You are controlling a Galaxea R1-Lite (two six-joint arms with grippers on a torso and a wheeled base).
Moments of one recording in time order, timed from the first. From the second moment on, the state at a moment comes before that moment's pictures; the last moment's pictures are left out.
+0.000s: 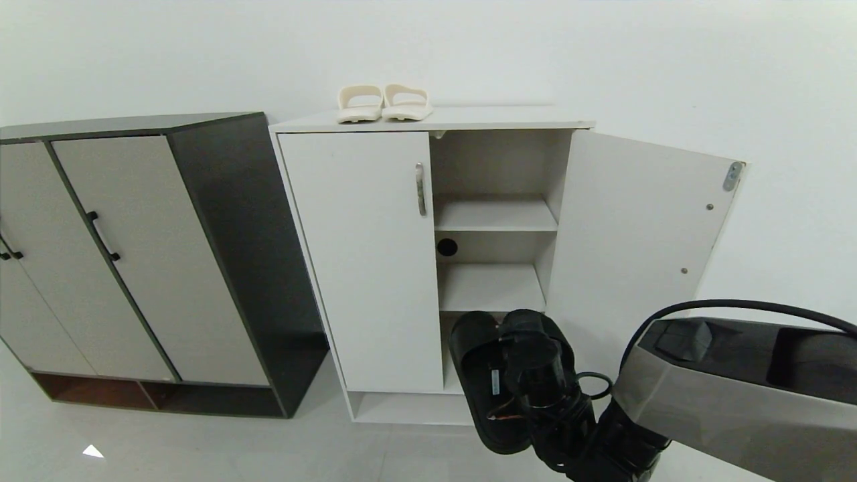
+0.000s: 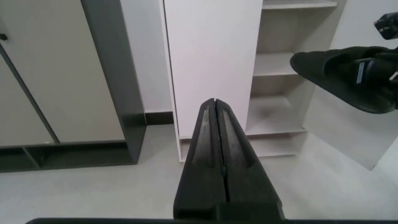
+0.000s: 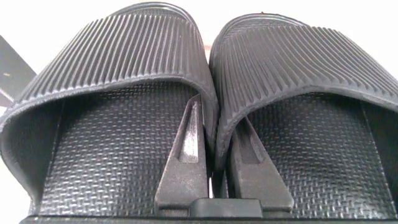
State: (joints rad) left arm 0.00 0.00 0.00 0.00 -0.05 0.02; right arm 0.78 2.35 -0.91 -1.14 -0.63 0.19
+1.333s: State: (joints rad) left arm 0.00 0.00 0.00 0.00 -0.05 0.02; right arm 0.79 2.47 -1.08 -1.30 -0.75 0.06
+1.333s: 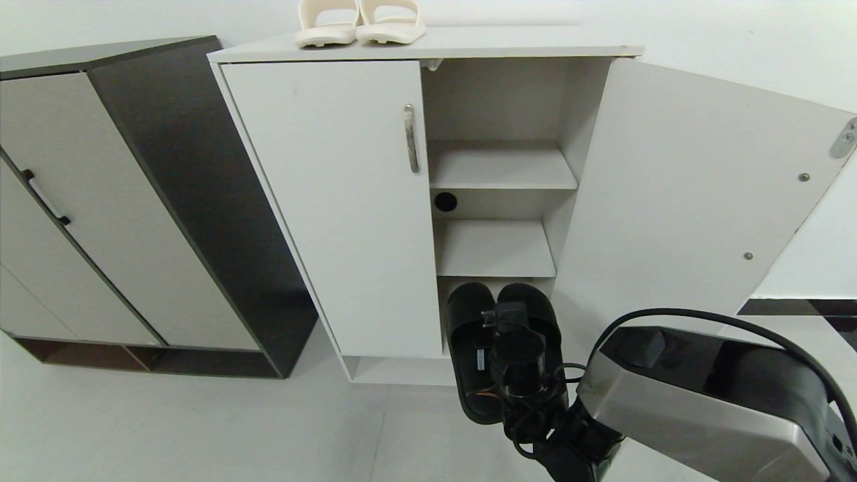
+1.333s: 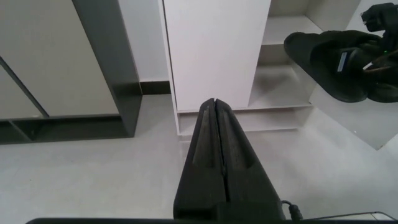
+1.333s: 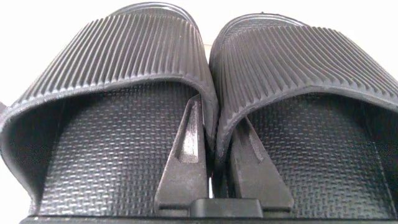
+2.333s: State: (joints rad) left arm 0.00 0.00 0.00 0.00 -0.05 0.03; right arm 0.76 2.51 -1.21 -1.19 -0.80 0.05
